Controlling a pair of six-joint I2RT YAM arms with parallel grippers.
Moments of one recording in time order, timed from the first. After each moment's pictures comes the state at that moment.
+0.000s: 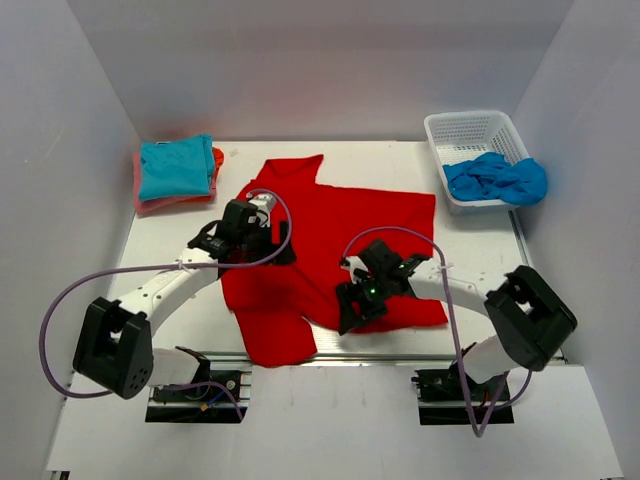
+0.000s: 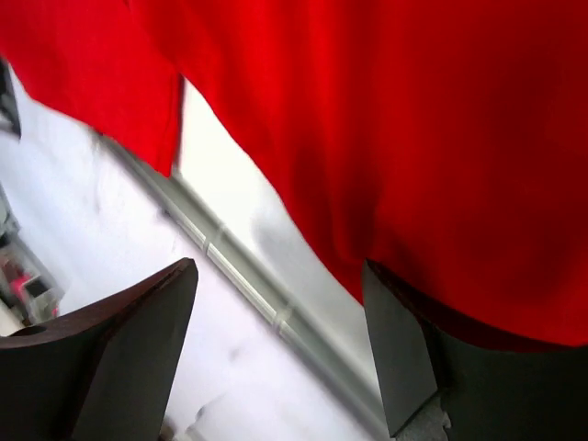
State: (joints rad) left arm -0.45 1.30 0.85 -0.34 0.16 -0.36; right arm 0.78 1.50 0.74 -0.39 -0.52 0.33
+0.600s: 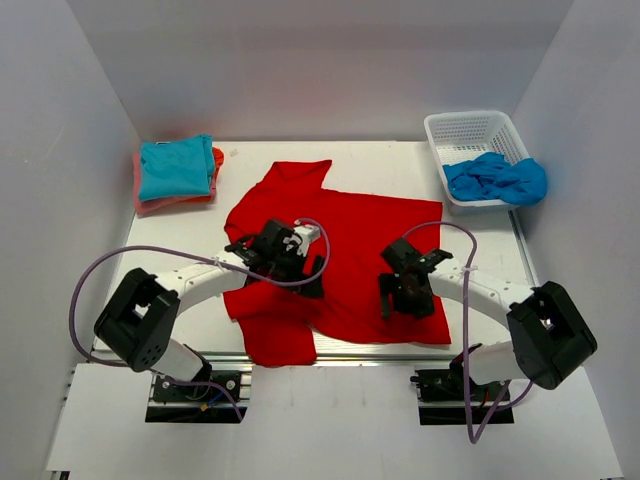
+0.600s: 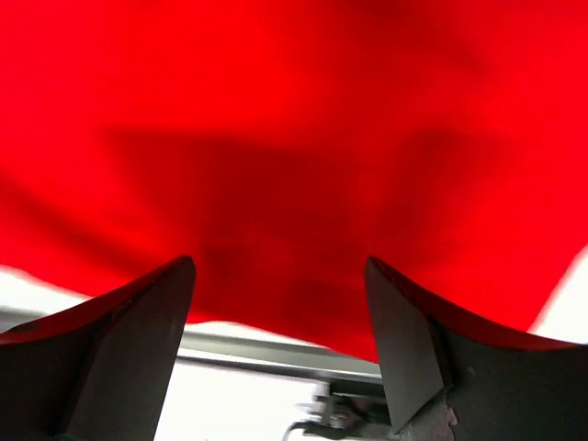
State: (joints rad) left arm -0.65 1.48 0.82 -0.26 0.35 -0.26; right arm 0.67 1.35 0.74 -0.74 0.00 0.53
